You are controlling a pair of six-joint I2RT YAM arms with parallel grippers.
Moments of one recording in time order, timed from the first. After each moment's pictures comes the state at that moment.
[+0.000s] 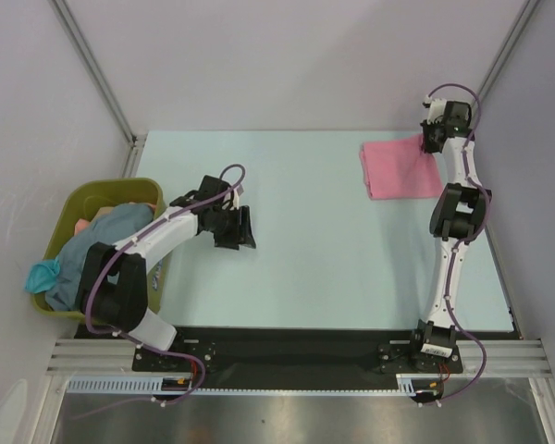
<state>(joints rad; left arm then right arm) -0.36 1.53 1.01 -0.58 0.30 -0.36 -0.21 2.63 2.52 -0.60 -0.18 -0.32</state>
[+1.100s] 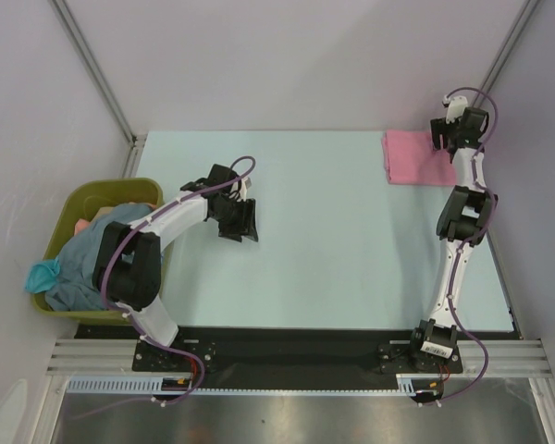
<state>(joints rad) -0.36 1.70 1.17 -0.65 0.29 -0.28 -0.30 2.74 2.52 -0.23 -0.14 -0.43</state>
